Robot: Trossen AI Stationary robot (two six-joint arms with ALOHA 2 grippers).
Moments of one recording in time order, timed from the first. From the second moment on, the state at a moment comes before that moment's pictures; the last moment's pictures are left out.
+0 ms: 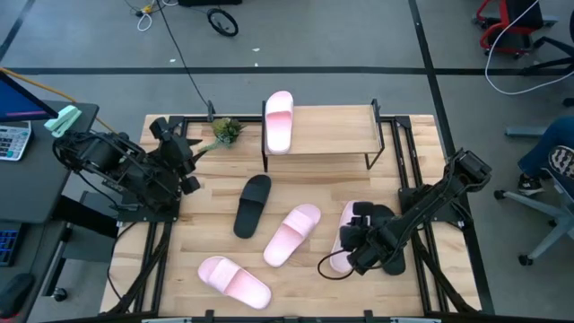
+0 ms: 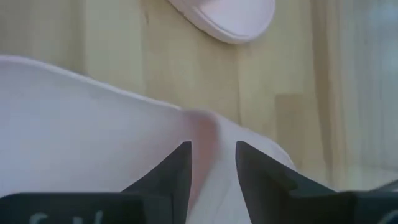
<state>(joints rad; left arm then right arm) -0.46 1.20 1.72 -1.57 -0.98 -0.51 0.66 1.60 1.01 -0.94 0.53 0.66</state>
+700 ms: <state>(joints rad) -0.46 1.20 1.72 -1.57 -0.98 -0.51 0.66 1.62 0.94 -0.94 0.67 0.79</state>
